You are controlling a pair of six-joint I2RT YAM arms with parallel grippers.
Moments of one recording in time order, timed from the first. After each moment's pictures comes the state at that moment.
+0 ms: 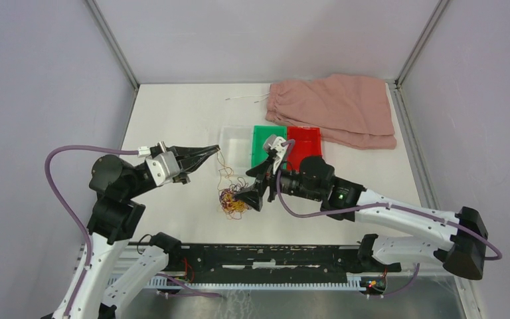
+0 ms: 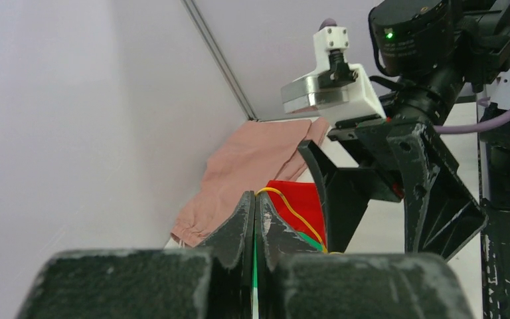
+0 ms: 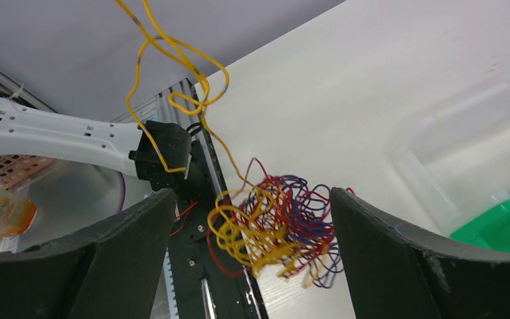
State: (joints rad) left arm -0.40 0.62 1.01 -0.14 0.76 0.29; right arm 1.09 1.10 0.85 0.16 -0.15 0.34
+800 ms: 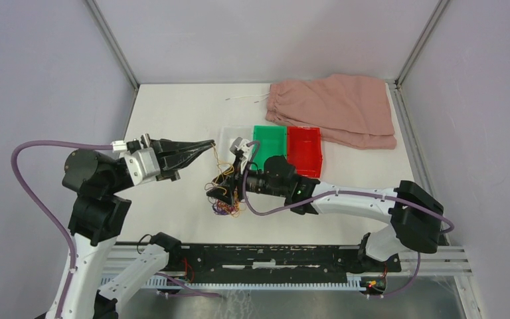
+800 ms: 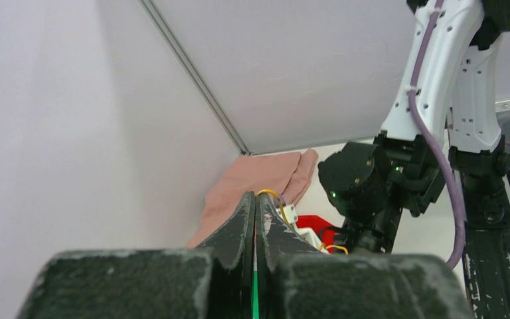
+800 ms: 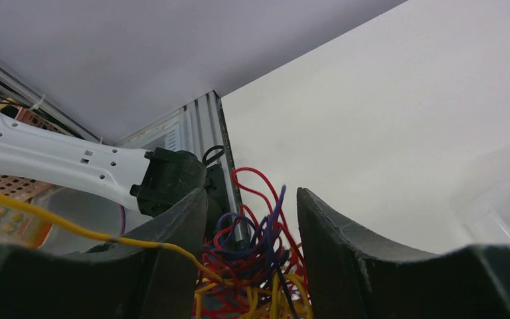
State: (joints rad) left arm -0.40 0.71 1.24 -0.23 0.85 0.26; right arm 1.13 1.49 0.96 0.49 -0.24 0.38
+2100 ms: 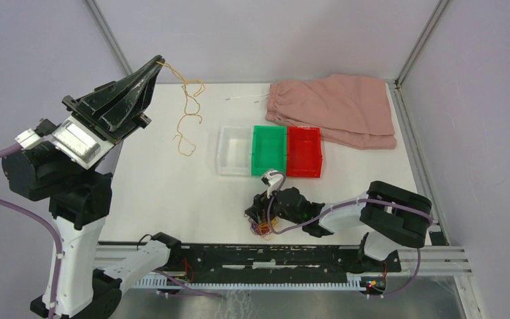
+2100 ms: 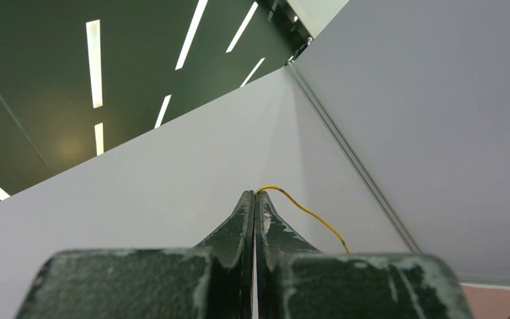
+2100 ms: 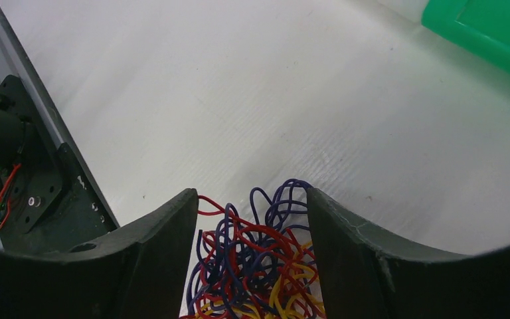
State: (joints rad) left arm -0.40 0.93 1.65 0.13 0.55 0.30; right arm 1.13 1.59 0.45 0.75 0.11 0.49
